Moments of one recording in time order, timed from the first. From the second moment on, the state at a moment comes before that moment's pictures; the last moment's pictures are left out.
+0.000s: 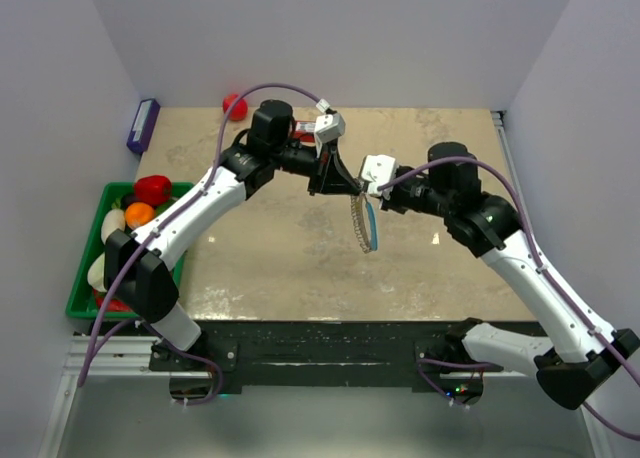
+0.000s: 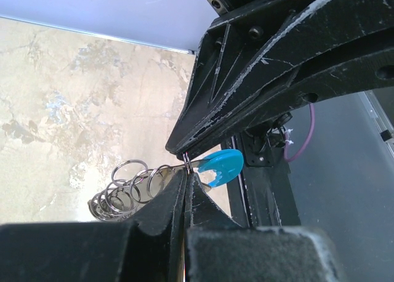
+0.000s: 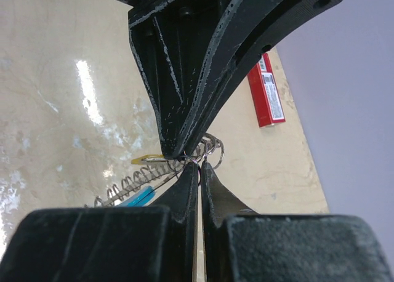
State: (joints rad) left arm -0.59 1.62 1.49 -0.23 1.10 0.00; right arm 0.59 1.10 1.27 -0.58 -0.36 -0.72
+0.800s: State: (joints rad) left arm -0.58 1.61 1.50 -0.22 1.11 0.01; right arm 0.44 1.09 1.22 -0.45 -0.64 -0.46
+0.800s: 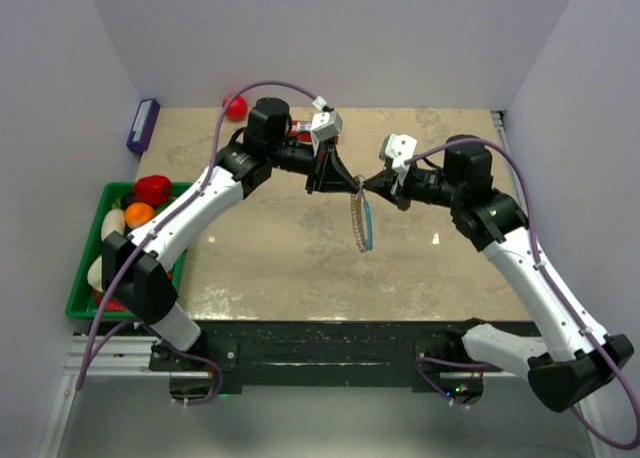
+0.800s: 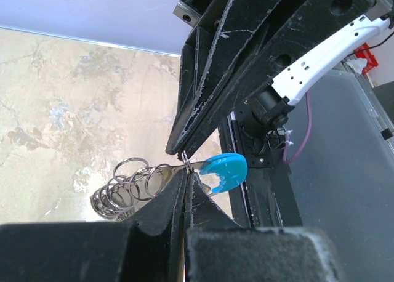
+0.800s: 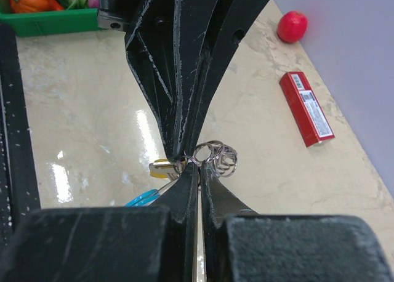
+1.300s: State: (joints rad) left arm -0.58 1.61 1.51 -0.22 1.11 0.03; right arm 0.37 1.12 1.22 -0.39 -0.76 -0.35
